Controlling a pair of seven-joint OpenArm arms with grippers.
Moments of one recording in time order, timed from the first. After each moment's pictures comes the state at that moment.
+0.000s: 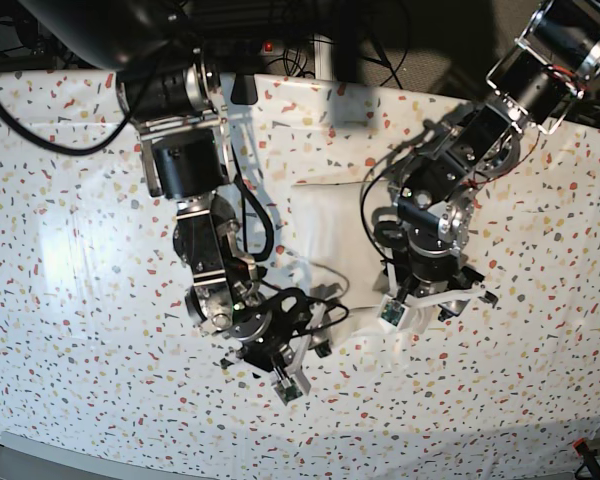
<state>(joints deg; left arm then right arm) -18.0 -16.9 42.1 83.6 15.2 19.9 45.4 30.8 -2.9 -6.8 56.4 -5.4 24.7 -19.7</state>
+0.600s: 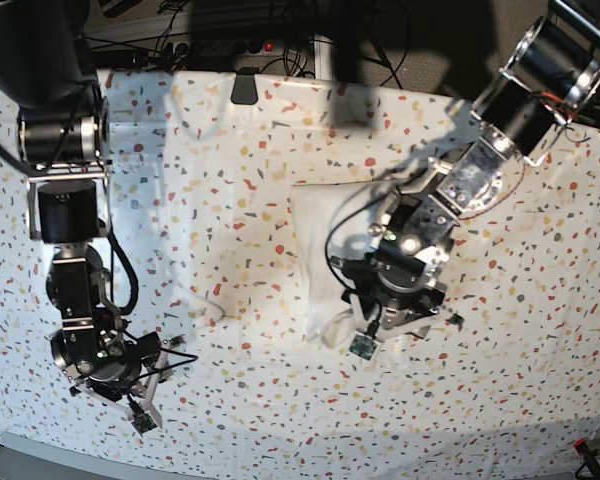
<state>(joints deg) -23.5 -11.5 42.1 83.6 0.0 17.2 49.1 38.2 18.2 -7.6 56.5 -5.4 24.5 -34.4</state>
